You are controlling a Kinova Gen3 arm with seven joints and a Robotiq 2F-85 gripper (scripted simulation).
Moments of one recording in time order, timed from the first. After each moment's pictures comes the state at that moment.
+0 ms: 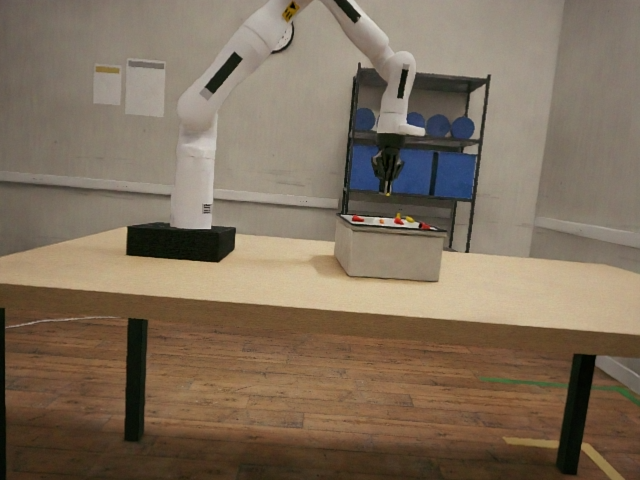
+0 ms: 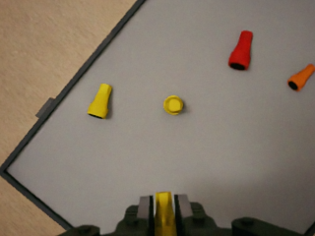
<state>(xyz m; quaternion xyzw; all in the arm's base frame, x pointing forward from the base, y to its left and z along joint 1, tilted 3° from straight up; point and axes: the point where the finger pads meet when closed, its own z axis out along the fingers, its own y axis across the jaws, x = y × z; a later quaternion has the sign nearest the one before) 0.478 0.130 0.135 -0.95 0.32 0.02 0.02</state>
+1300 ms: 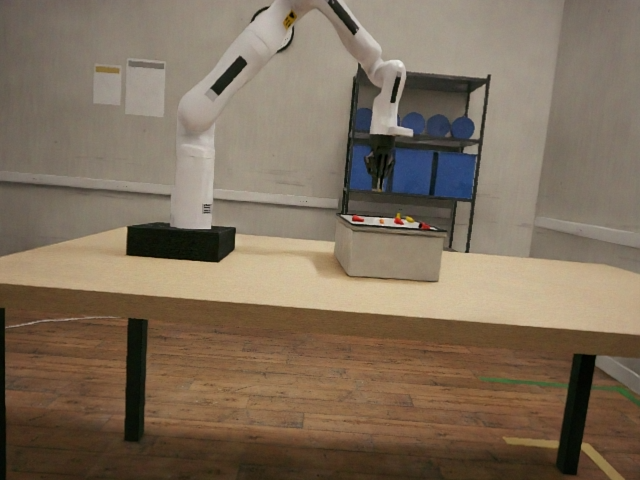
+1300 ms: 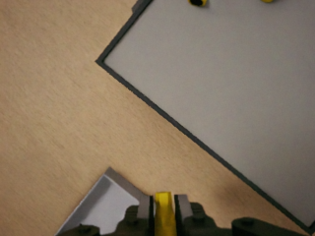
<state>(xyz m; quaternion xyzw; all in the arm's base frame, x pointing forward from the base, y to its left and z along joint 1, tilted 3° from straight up) 0.463 0.244 0.147 -0.94 0.33 0.02 0.02</state>
